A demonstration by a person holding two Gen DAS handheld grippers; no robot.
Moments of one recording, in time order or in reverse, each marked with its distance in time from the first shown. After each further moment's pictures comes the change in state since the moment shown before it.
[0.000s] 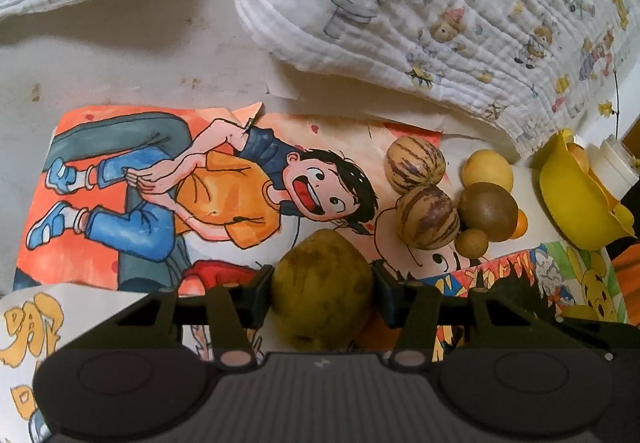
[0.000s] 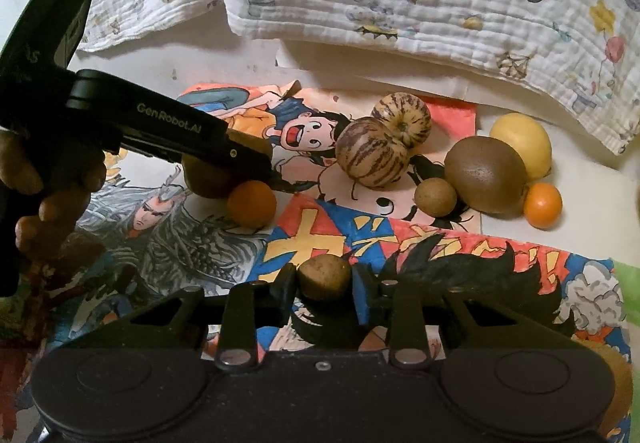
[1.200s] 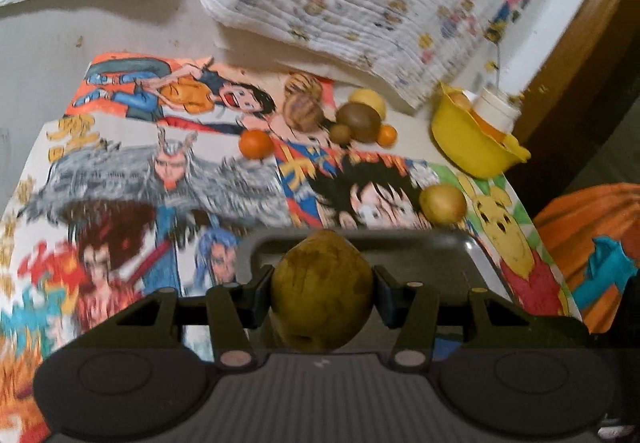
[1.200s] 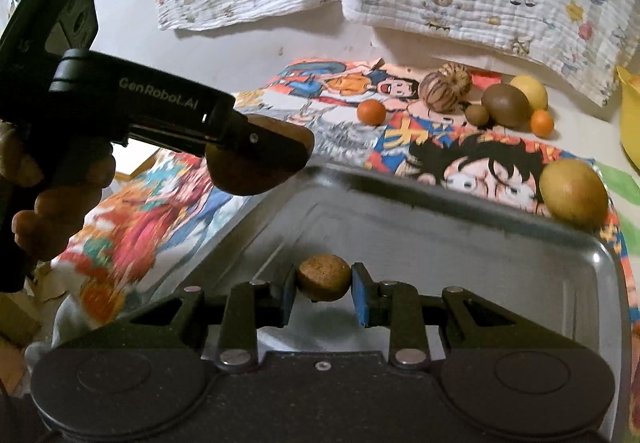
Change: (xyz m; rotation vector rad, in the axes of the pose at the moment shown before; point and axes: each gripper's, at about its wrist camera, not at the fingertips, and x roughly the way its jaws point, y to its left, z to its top) left arm -0.141 -0.066 -0.146 0.018 -0.037 -0.107; right arm -0.142 0.062 -0.114 -0.043 -0.014 0.135
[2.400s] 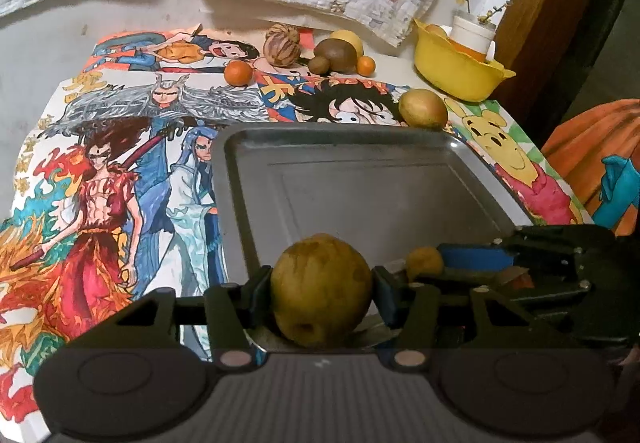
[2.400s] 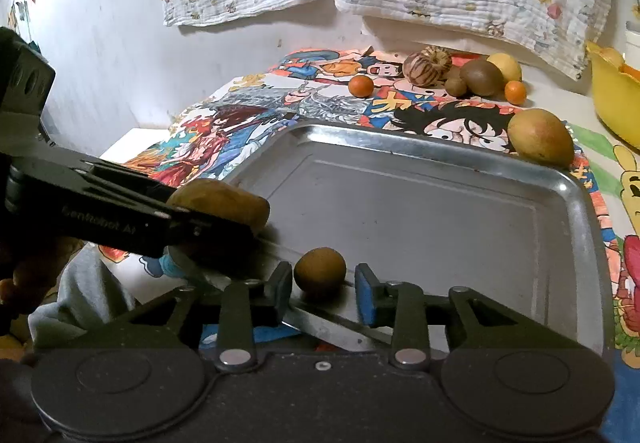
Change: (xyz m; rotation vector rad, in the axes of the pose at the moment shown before) left arm -0.021 -0.040 -0.086 0.124 0.041 0.091; right arm -0.036 -0.004 -0.050 0.022 -0.016 -0.012
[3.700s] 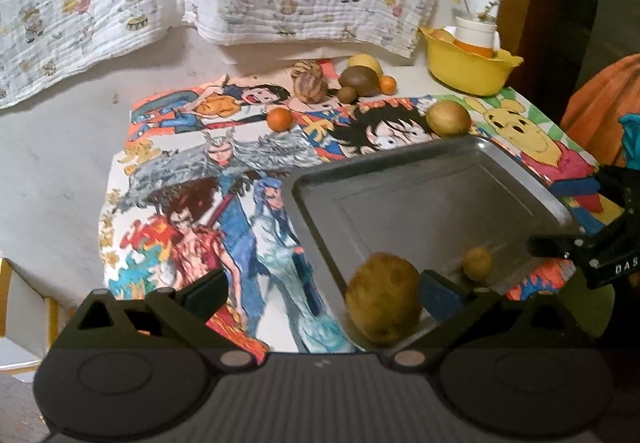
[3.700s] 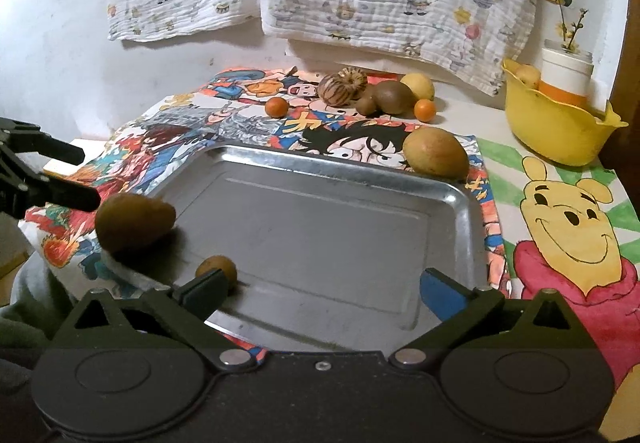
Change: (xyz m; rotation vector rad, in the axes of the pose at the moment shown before) left arm -0.046 0.016 0.023 0.168 -0.030 0.141; right arm -0.036 -0.036 0.001 0.013 -0.036 -0.200
